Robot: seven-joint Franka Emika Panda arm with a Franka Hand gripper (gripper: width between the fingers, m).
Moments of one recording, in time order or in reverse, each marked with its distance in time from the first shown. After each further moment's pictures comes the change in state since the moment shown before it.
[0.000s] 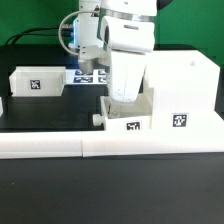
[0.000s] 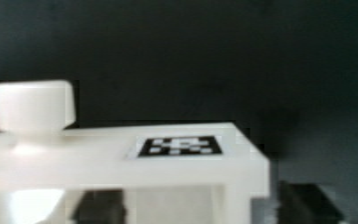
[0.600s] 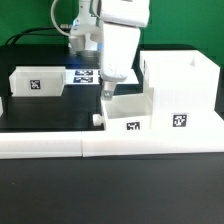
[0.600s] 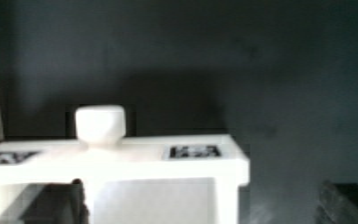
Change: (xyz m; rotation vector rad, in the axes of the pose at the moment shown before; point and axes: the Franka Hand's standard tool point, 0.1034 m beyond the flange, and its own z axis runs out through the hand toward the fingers) arm -0.033 -0.001 -0.030 0.001 -0.018 -0.039
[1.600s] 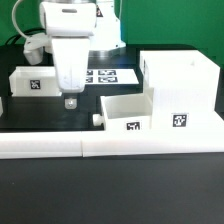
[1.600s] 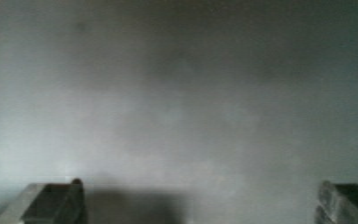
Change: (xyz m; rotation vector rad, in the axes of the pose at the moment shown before) arm -0.050 -0.014 0.028 0.045 0.169 -0.079
